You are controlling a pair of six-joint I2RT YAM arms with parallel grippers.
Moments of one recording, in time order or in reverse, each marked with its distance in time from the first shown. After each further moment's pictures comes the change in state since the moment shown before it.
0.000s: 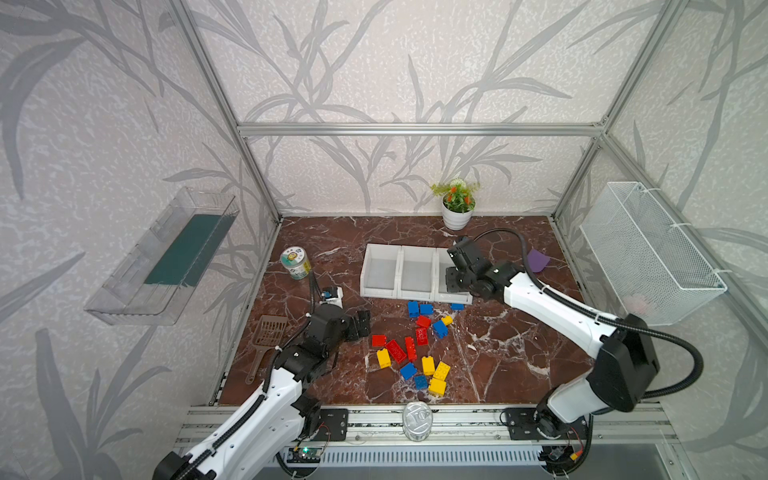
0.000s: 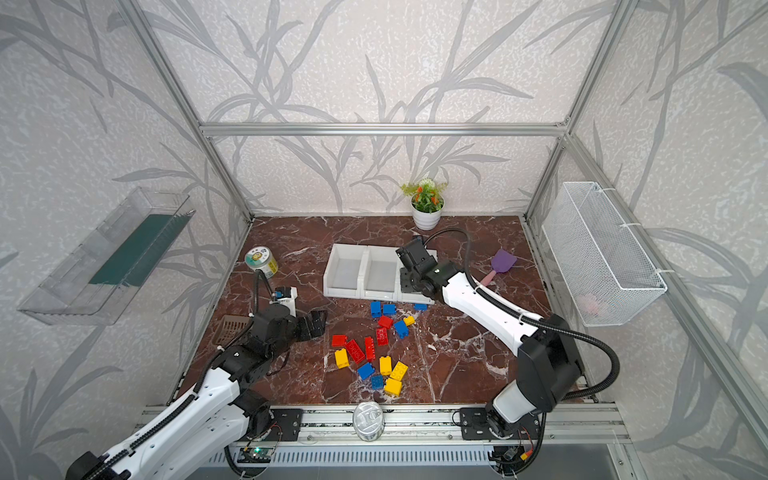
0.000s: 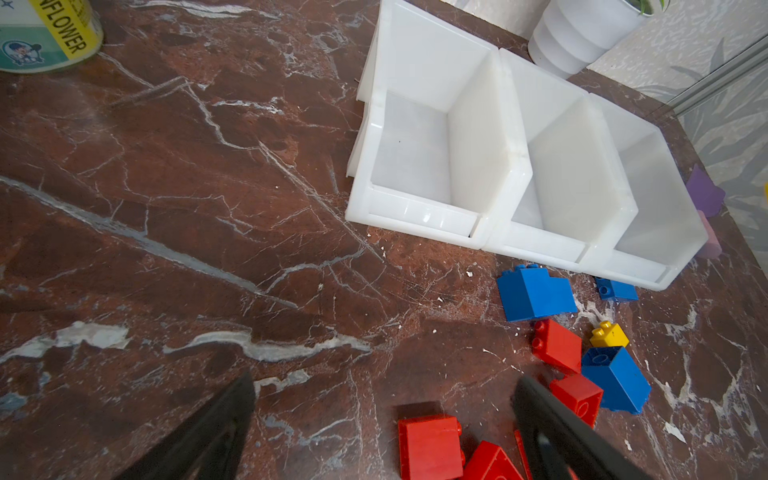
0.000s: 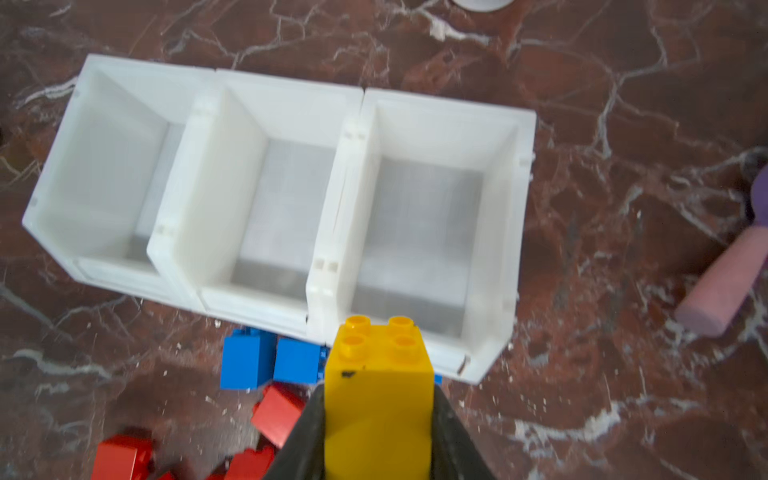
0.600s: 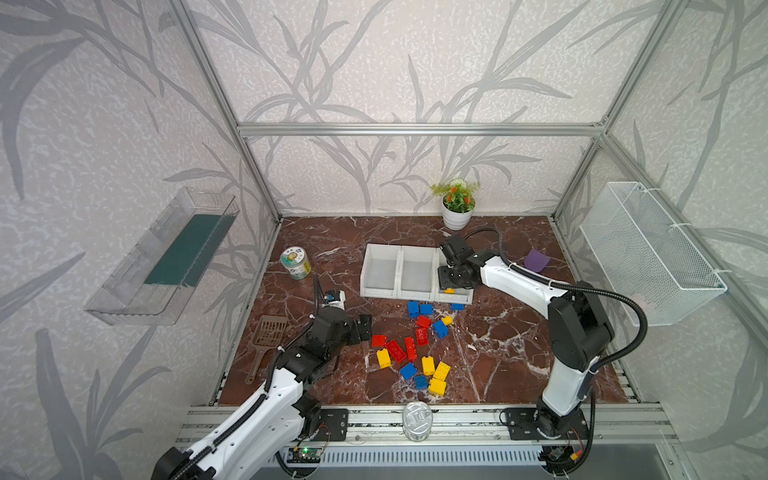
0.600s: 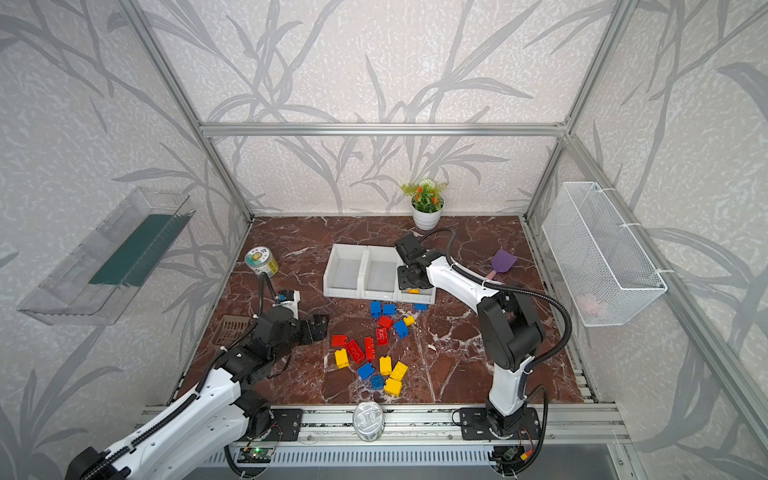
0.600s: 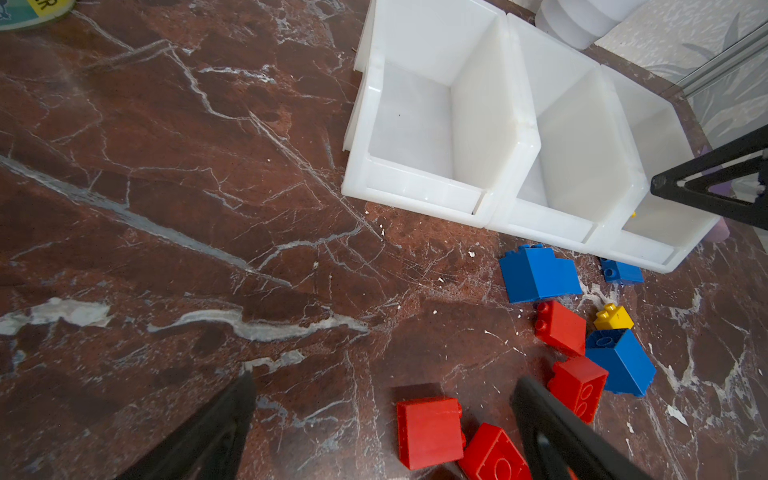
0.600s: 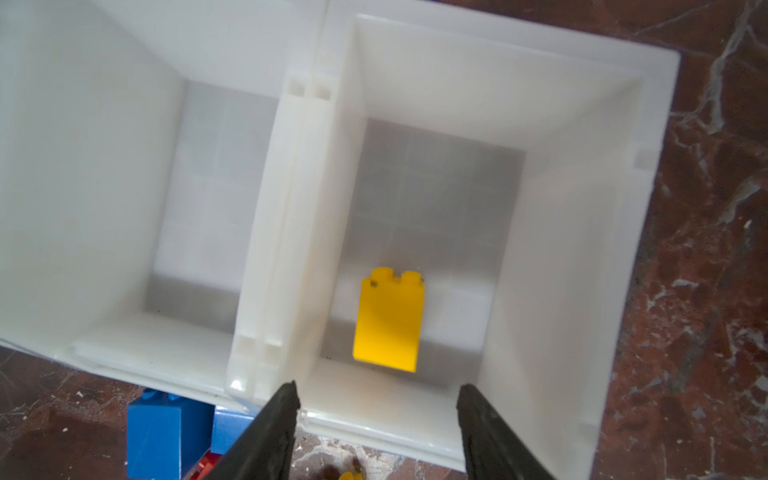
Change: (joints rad) left arm -0.036 0.011 -0.014 -0.014 -0.003 -0.026; right arm -0.073 0.227 0.085 -0.019 -0.083 -0.049
